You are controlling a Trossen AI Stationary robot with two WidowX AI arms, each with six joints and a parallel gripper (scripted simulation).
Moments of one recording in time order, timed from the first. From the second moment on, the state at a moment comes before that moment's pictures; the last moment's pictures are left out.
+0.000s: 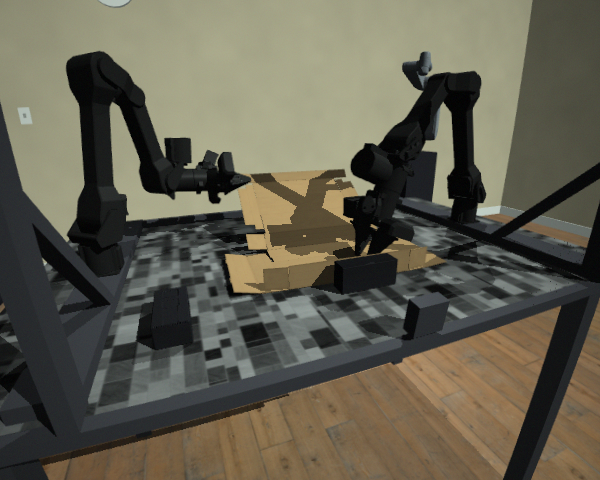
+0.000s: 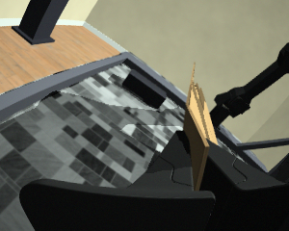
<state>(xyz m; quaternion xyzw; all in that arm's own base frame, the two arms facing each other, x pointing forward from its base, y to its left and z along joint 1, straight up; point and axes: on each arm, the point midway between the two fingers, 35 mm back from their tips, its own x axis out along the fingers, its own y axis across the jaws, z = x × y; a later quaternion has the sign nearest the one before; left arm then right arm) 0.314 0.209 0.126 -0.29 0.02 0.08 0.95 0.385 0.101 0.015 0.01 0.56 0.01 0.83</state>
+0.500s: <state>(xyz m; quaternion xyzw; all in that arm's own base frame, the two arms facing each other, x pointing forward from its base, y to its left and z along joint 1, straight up) 0.316 0.199 0.140 -0.26 0.02 0.08 0.96 0.385 0.101 0.015 0.01 0.56 0.01 0.83</state>
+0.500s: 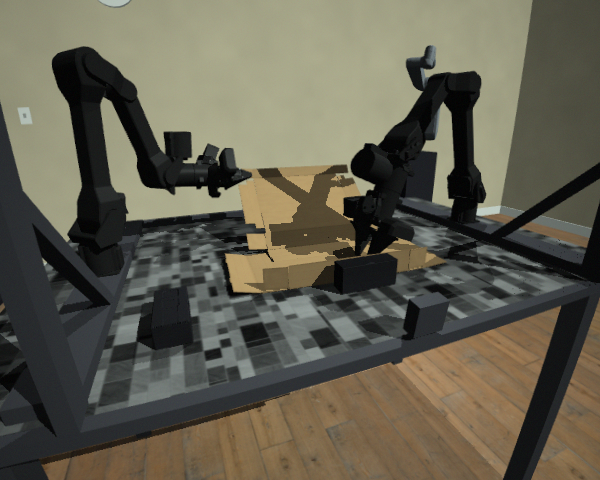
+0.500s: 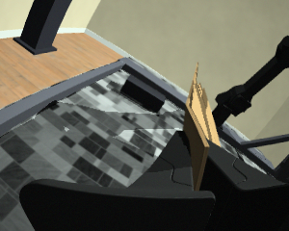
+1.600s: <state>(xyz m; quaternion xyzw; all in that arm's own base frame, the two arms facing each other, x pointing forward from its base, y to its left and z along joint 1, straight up) 0.320 0.172 0.170 -0.18 0.02 0.10 0.98 0.385 0.102 0.015 0.01 0.57 0.01 0.82</state>
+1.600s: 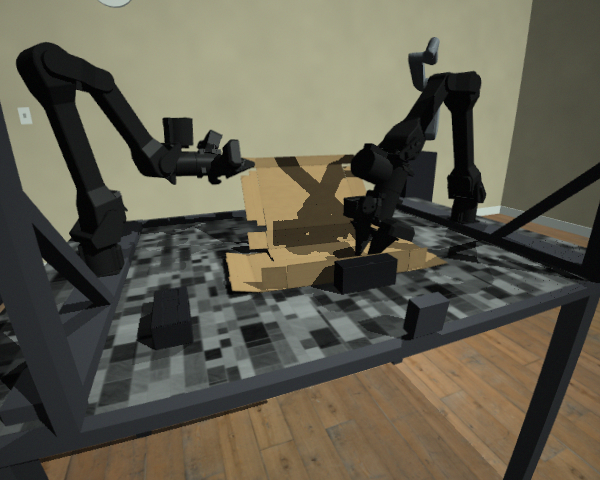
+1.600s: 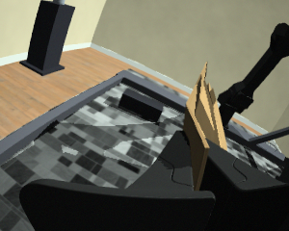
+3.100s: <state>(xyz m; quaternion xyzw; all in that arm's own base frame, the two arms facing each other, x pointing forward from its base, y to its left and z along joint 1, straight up) 0.327 0.130 0.200 -0.06 0.03 0.13 0.99 0.385 0.103 0.015 0.01 0.57 0.02 0.82</state>
